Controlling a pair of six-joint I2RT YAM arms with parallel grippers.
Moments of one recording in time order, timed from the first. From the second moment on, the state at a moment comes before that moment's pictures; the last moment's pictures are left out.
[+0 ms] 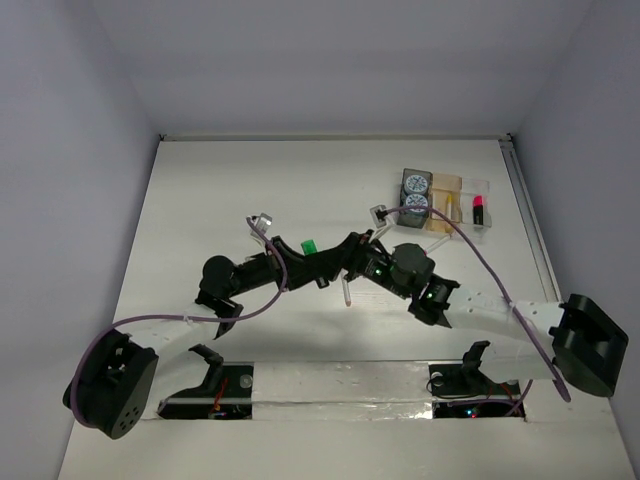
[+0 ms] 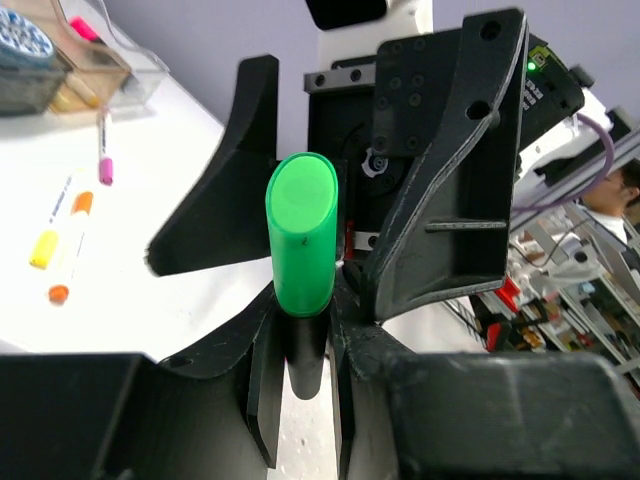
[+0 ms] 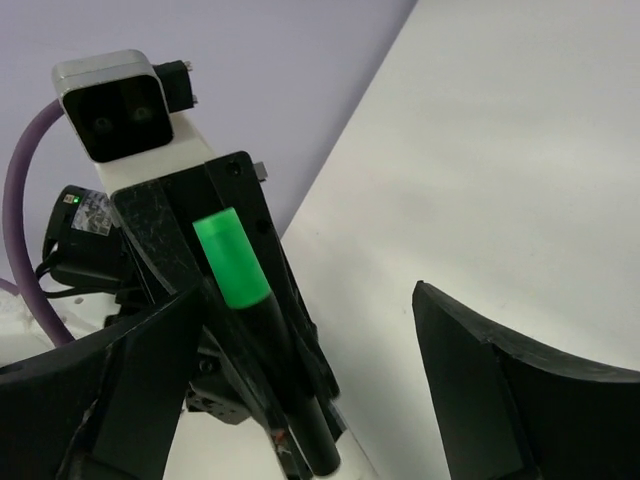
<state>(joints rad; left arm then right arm) -0.52 1.07 0.24 1.09 0.74 -0.96 0.98 1.23 0.60 0.63 0.00 0.88</state>
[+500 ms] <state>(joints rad) -0.52 1.14 0.24 1.14 0.71 -0.96 0.85 1.02 0.62 0.32 -0.21 0.60</state>
